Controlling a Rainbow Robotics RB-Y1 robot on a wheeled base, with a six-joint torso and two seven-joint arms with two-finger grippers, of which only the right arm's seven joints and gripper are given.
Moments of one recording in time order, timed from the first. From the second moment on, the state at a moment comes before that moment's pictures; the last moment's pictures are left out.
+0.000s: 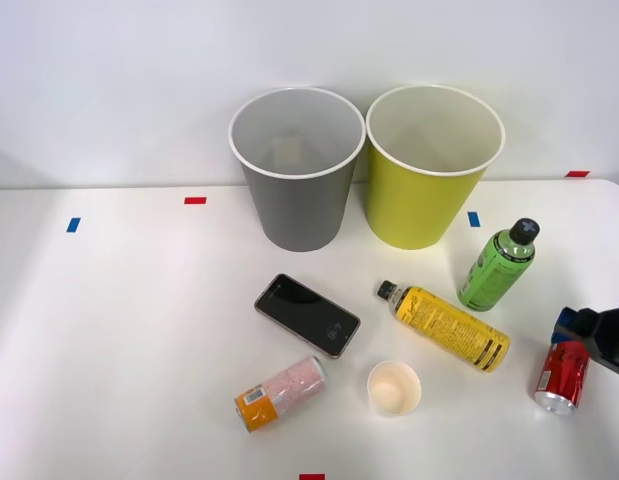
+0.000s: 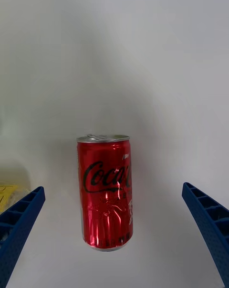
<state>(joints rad) 0.04 -0.52 -0.21 -2.25 -0.47 1.78 0.85</state>
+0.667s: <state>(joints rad) 0.01 -0.52 -0.15 -2.12 -0.40 1.68 0.86</state>
